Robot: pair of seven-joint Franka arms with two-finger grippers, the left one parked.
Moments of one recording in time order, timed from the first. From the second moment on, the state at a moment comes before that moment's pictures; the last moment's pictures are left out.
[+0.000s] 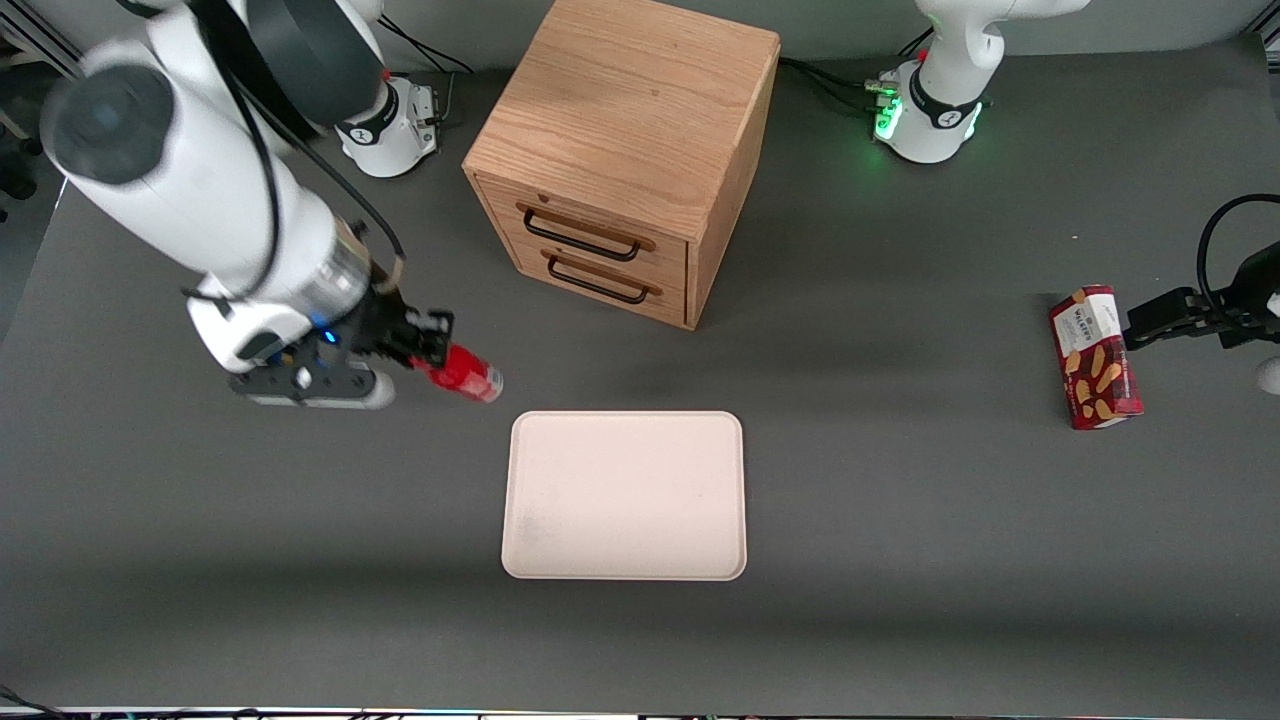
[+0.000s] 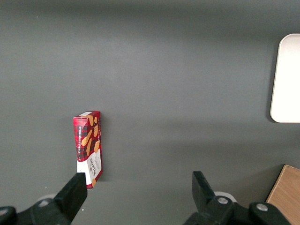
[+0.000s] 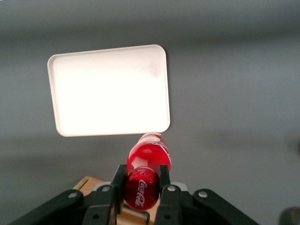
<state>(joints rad) 0.30 0.49 0.19 -1.03 -0.03 1.56 0.57</state>
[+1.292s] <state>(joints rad) 0.31 0.82 0.19 -1.03 -0.14 1.89 0.57</state>
